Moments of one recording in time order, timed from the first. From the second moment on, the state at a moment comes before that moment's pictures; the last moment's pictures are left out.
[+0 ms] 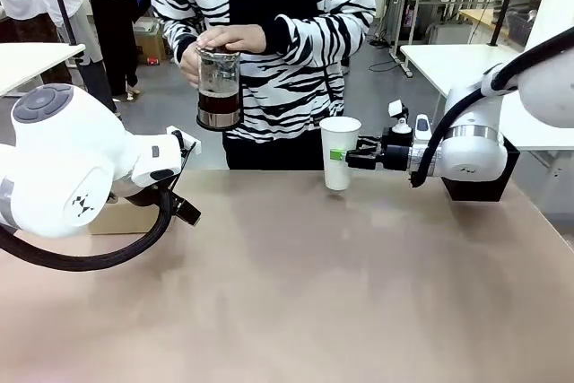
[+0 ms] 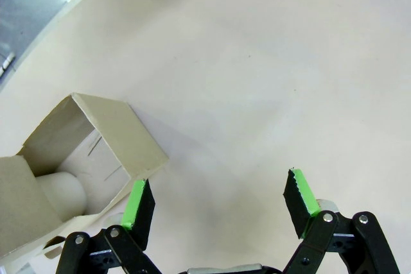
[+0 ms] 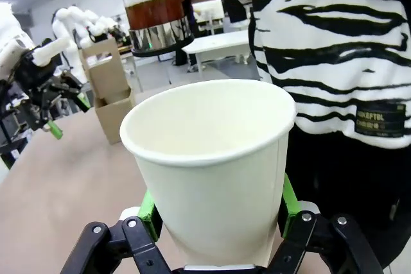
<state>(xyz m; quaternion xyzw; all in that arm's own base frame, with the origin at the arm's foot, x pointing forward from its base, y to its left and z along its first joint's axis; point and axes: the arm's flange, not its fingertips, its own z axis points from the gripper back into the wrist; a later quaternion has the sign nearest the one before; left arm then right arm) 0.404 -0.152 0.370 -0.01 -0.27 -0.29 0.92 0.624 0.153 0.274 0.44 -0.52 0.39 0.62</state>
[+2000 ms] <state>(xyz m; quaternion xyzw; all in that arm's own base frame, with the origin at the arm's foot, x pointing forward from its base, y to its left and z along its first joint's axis) 0.404 -0.152 0.370 -0.01 -0.27 -0.29 0.92 0.623 0.152 0.272 0.45 -0.52 0.39 0.62</state>
